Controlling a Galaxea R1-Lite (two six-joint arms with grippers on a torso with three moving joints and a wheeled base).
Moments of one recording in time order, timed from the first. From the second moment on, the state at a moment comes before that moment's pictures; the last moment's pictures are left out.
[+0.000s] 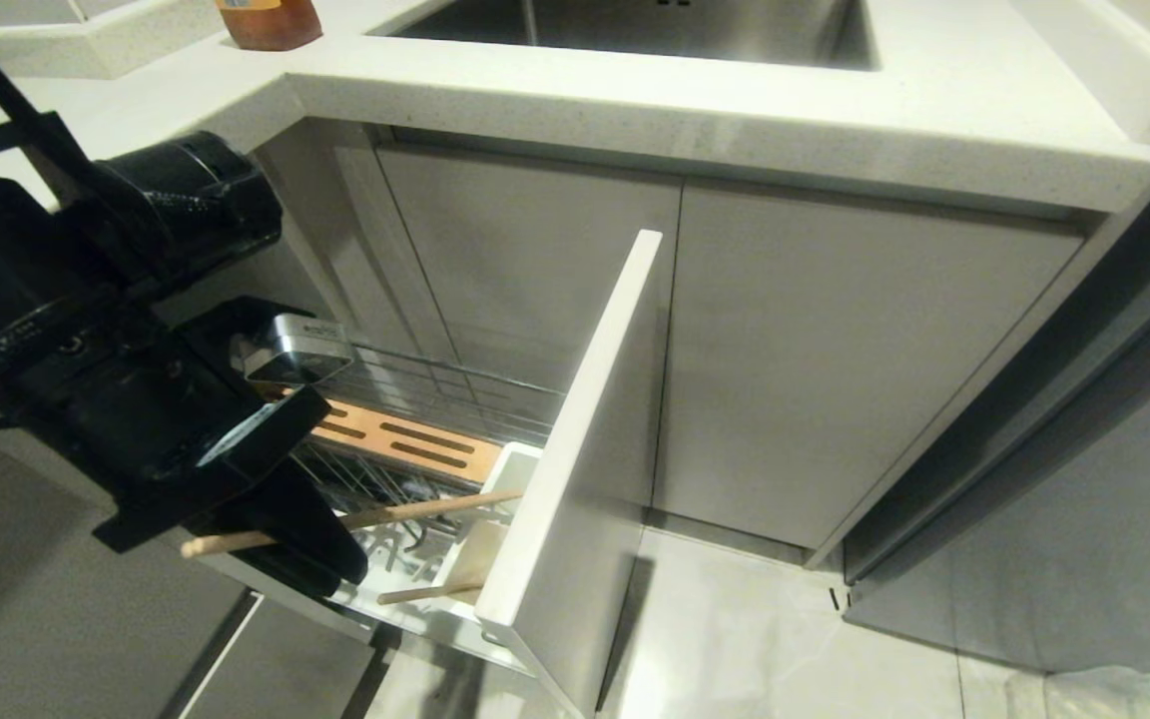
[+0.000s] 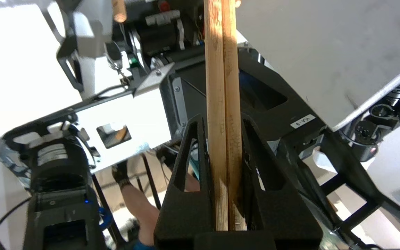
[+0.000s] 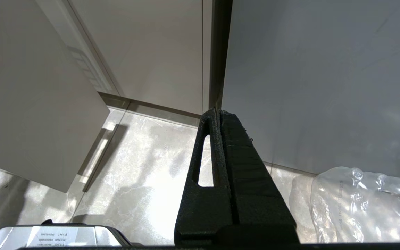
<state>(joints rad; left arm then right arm) -0.44 1.69 -1.86 1.52 -0.41 -0.34 0.00 0.00 0.00 0.00 0.00 0.00</state>
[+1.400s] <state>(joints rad) -0.41 1.12 -1.95 1.40 -0.10 -0.33 0.00 0.00 0.00 0.00 0.00 0.00</state>
